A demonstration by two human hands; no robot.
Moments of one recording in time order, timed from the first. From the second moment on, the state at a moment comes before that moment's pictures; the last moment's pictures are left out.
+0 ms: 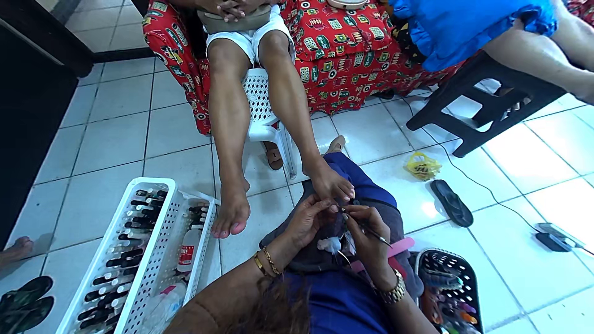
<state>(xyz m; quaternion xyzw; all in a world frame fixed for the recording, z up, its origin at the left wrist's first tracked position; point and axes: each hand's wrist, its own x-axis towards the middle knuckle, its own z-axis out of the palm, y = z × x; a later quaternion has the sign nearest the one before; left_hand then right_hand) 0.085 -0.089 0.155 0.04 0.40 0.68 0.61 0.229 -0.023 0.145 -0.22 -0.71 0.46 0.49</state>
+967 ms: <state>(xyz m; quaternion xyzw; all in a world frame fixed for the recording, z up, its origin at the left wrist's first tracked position) 0.087 -0.090 0.161 0.02 0.38 0.69 0.61 0.226 -0.021 0.146 -0.21 -0.56 0.64 0.49</state>
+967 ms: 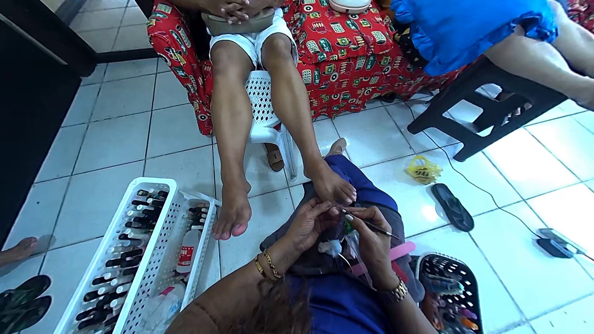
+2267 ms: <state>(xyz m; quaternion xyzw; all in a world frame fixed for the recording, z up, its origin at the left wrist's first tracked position) 0.086 -0.090 0.156 0.04 0.39 0.69 0.60 0.225 -0.019 0.141 -0.18 -0.61 0.61 0.47</state>
